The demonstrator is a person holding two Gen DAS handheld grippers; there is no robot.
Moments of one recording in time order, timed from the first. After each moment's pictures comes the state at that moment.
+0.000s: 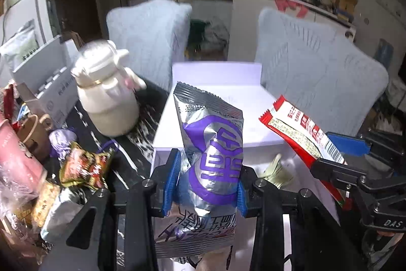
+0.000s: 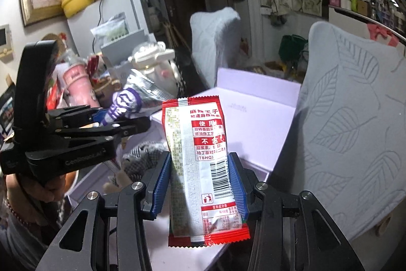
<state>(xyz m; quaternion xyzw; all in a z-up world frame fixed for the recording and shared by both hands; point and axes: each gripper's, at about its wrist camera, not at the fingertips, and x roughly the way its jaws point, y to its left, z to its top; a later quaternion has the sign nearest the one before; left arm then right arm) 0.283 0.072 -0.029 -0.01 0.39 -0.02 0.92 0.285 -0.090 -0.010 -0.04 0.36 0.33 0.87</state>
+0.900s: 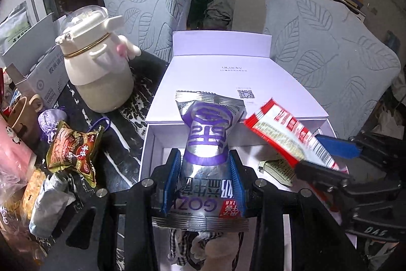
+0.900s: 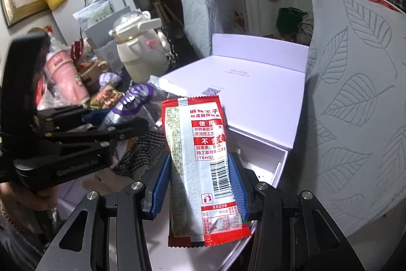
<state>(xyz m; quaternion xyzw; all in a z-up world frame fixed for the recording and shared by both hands) 0.299 0.076 -0.059 -0.01 0.45 -0.02 0.89 0.307 -0.072 -0.054 -0.03 0.43 0.32 0.85</state>
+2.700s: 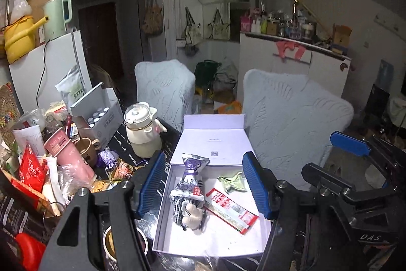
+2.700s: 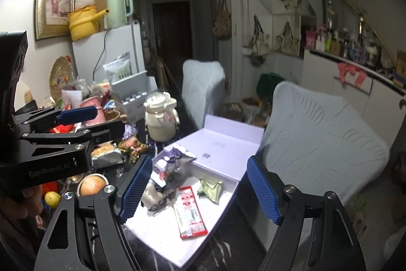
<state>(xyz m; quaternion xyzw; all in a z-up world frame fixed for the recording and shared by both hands) 0.140 0.028 0.124 -0.01 0.28 0.03 0.96 0.172 -0.128 0.112 -0.05 0.25 0.28 0.93</state>
